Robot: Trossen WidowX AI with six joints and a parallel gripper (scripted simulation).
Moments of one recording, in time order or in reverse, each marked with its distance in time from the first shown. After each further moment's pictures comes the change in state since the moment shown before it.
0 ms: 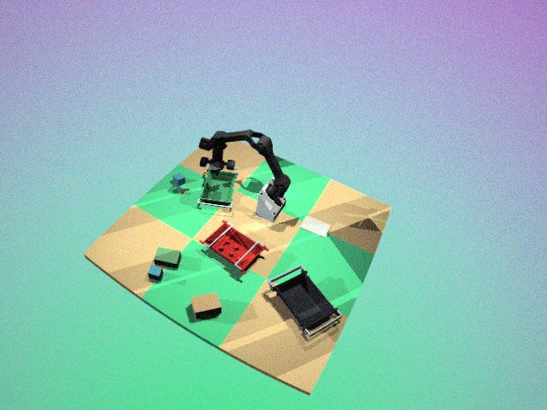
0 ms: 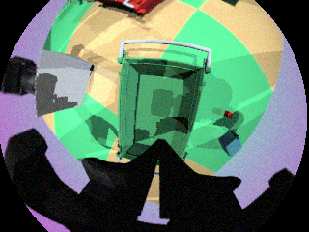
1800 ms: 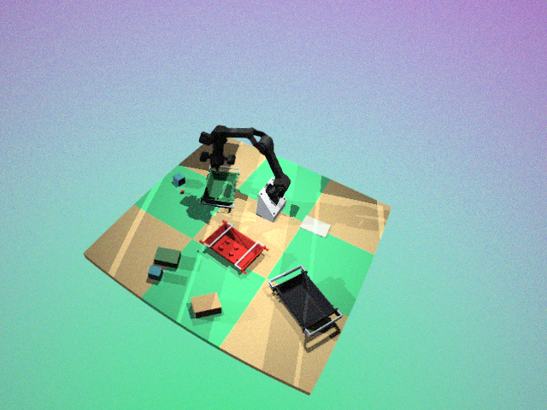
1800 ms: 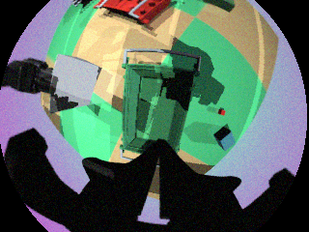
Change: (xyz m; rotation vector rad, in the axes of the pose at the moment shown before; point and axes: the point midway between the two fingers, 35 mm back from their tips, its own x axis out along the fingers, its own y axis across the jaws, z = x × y) arm -0.036 0.001 0.000 0.001 -0.002 0.007
